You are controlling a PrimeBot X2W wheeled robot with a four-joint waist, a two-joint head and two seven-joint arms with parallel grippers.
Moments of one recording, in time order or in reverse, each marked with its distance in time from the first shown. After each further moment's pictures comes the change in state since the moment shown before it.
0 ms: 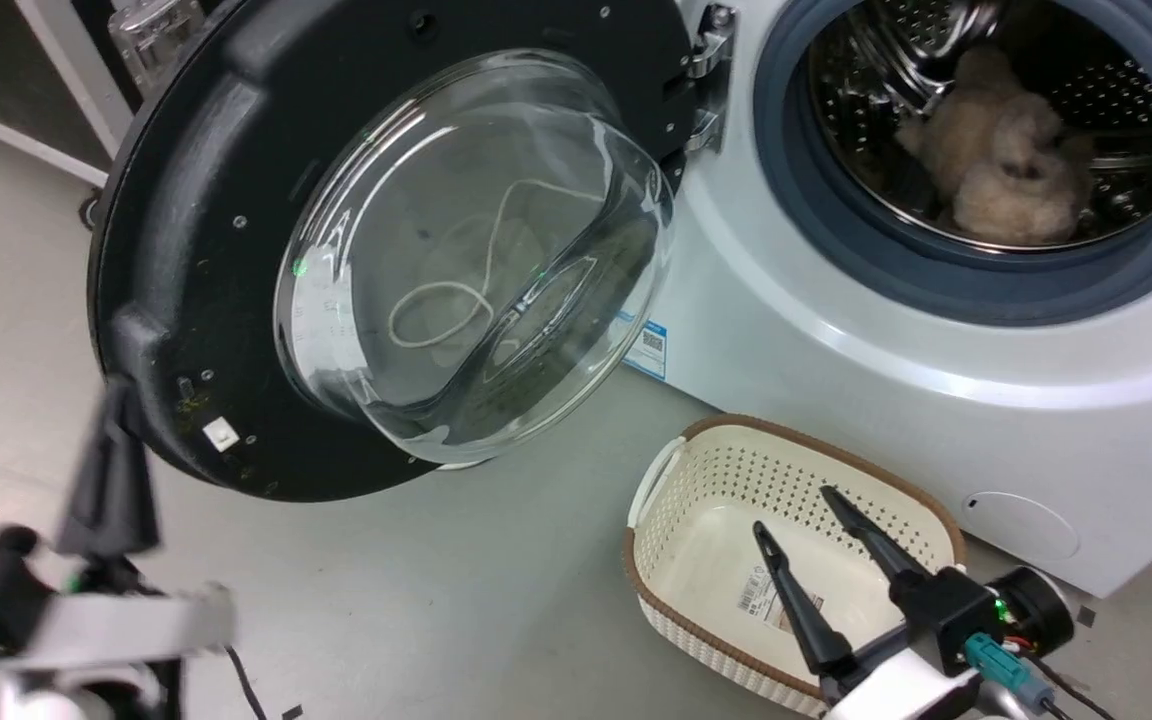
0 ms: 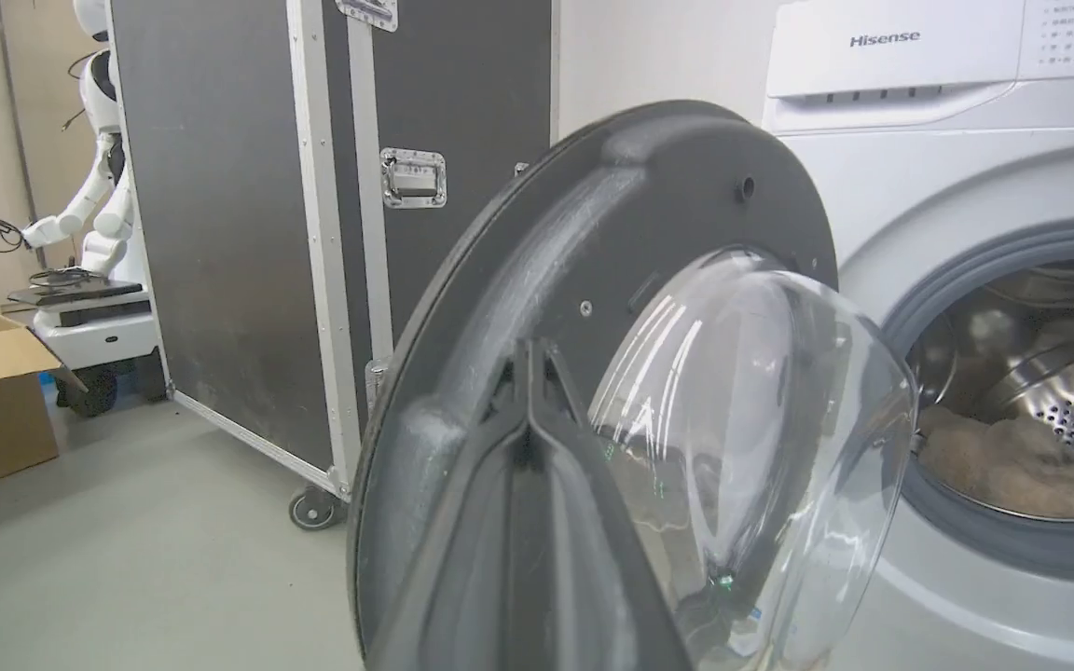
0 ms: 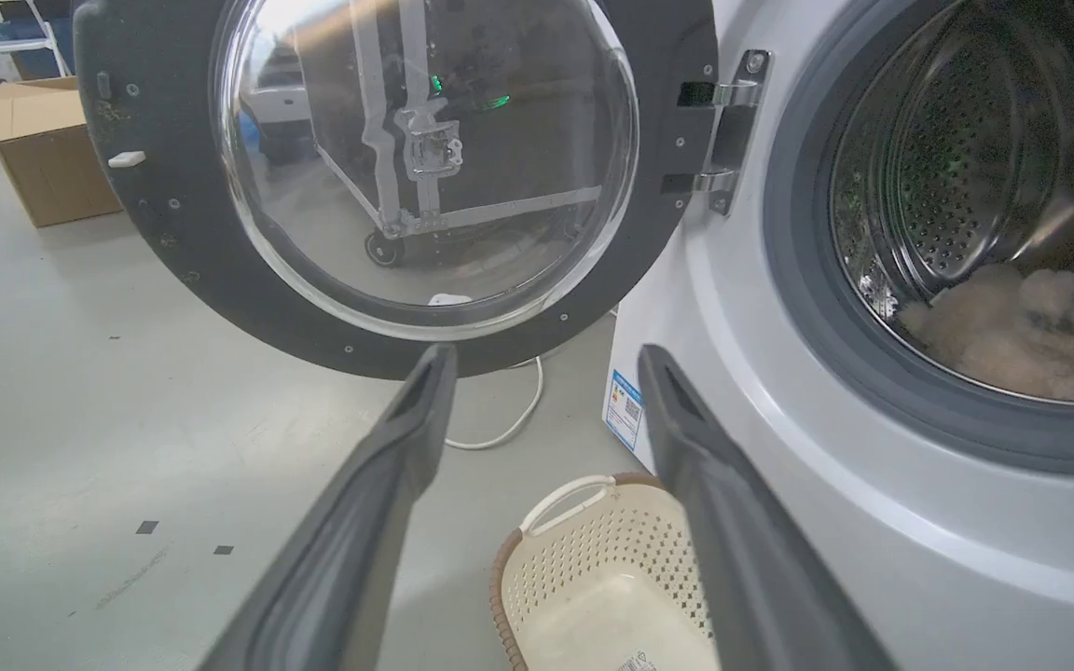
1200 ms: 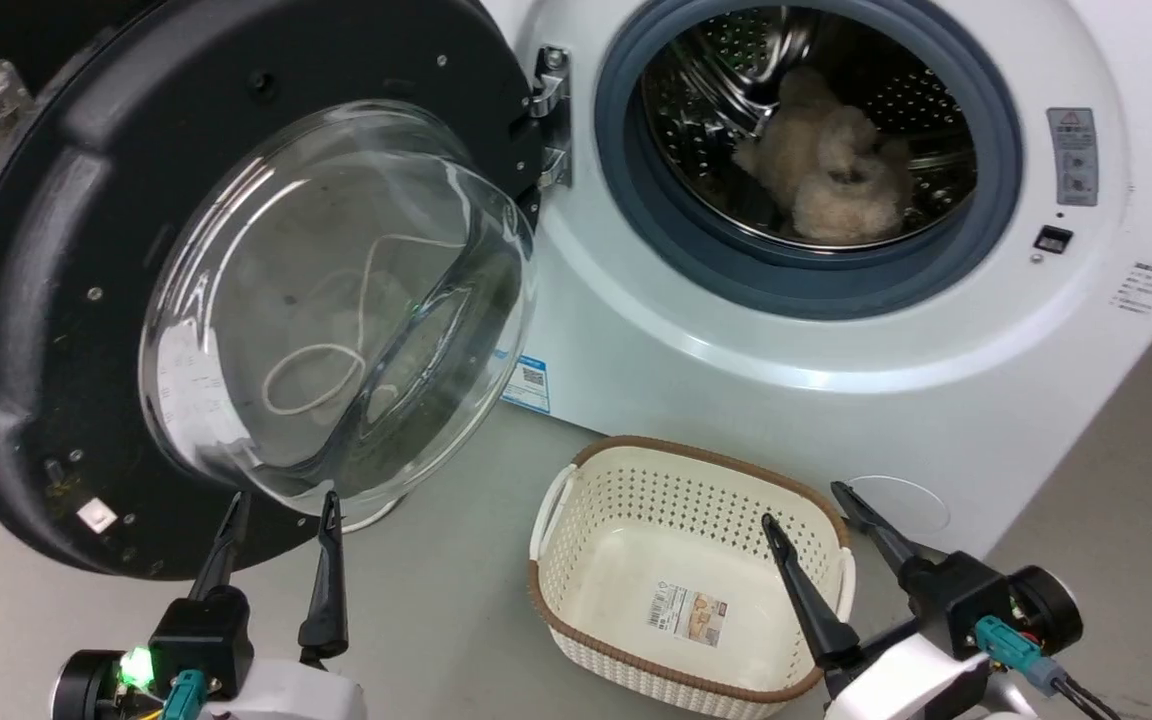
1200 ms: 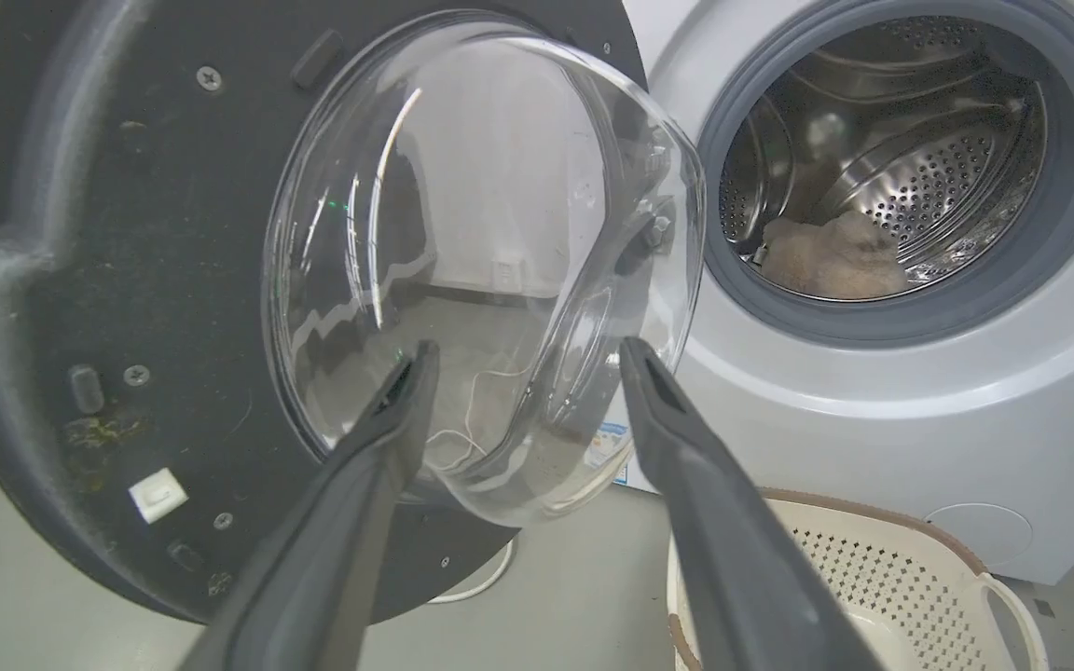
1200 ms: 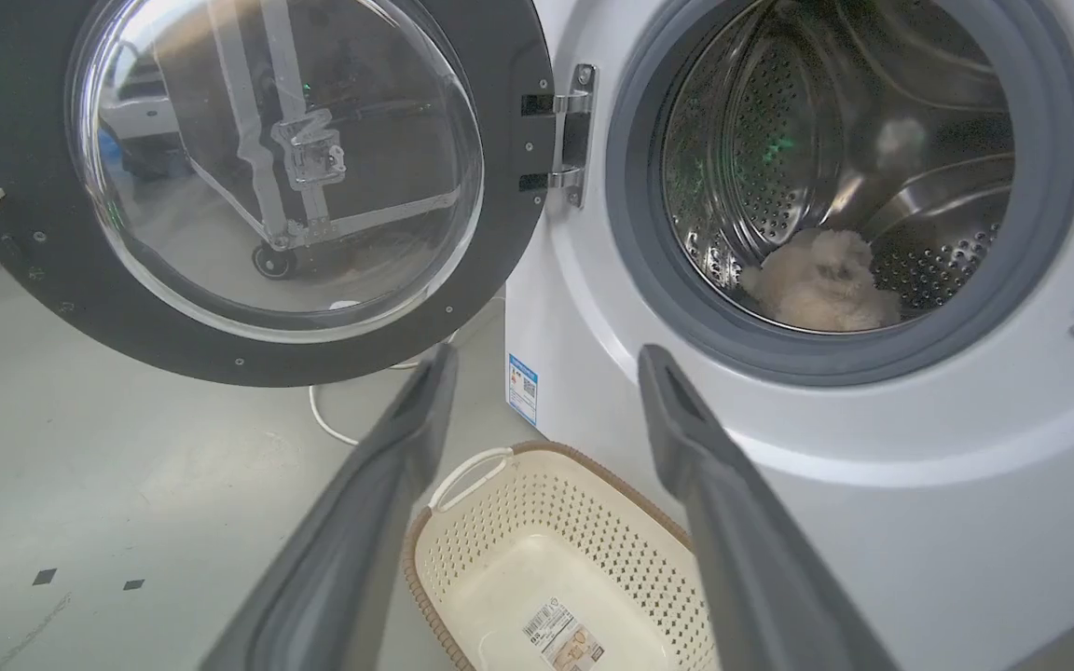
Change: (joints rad) left arm 0.111 -0.059 -0.159 0.080 0.178 0.098 0.088; right arm 0.011 0.010 -0.027 -0.050 0.035 0.000 0.087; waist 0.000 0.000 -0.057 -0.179
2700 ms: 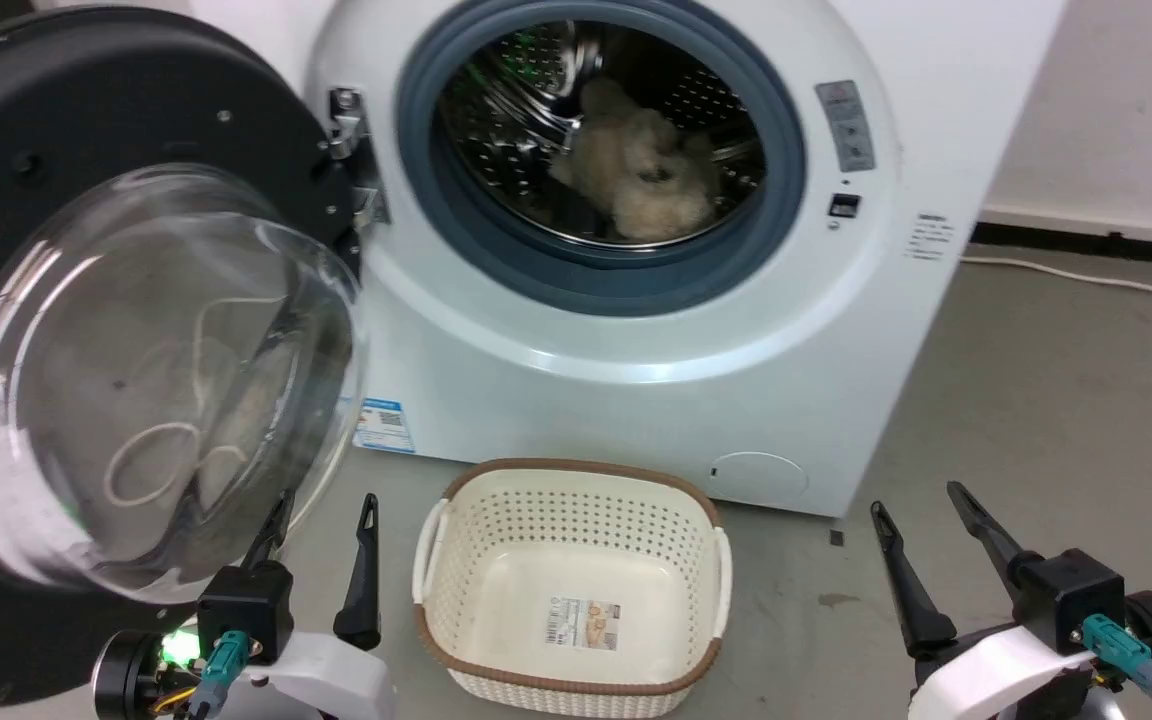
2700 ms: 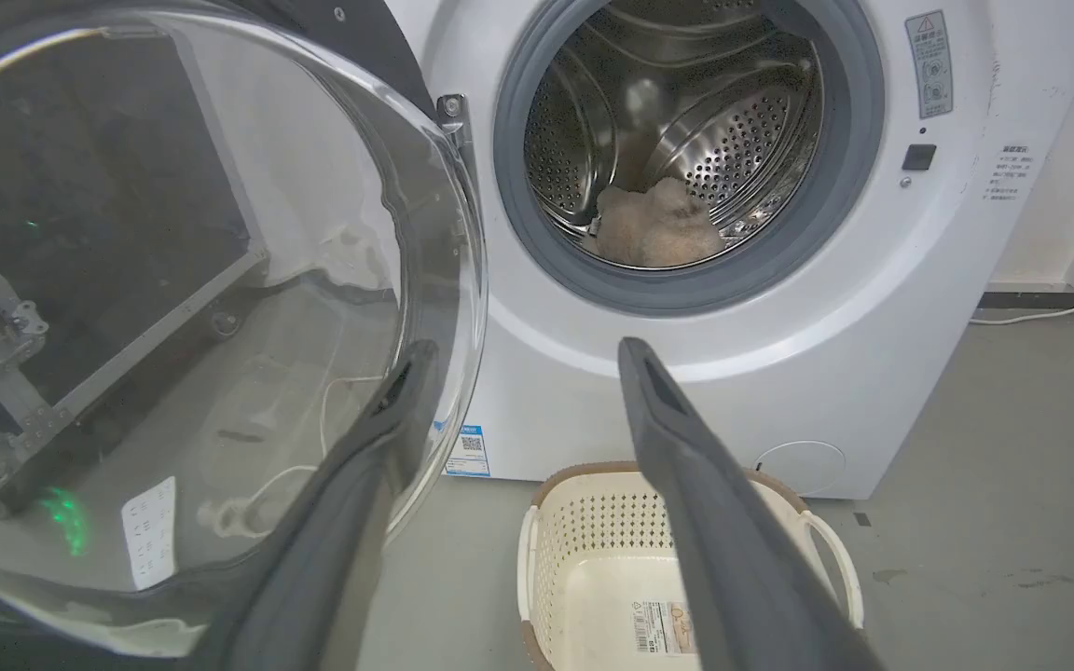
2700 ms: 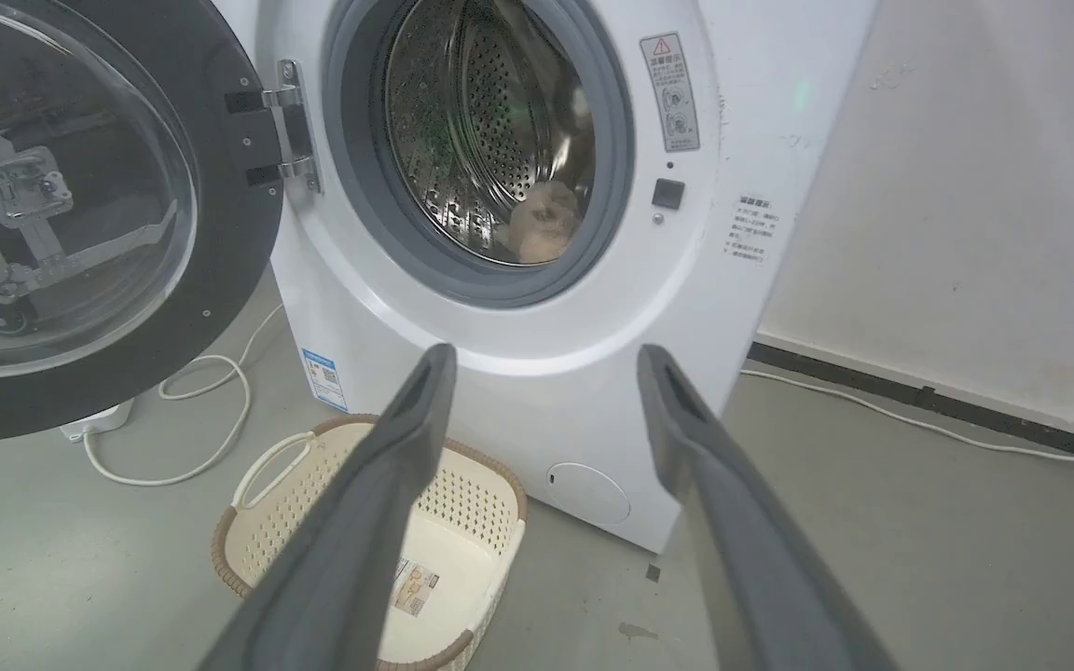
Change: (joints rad) left arm -0.044 -0.015 -0.032 0.053 0.005 -0.014 0.092; right arm 0.071 0.016 -0.184 -0.113 -0.010 0.000 0.090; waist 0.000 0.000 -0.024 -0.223
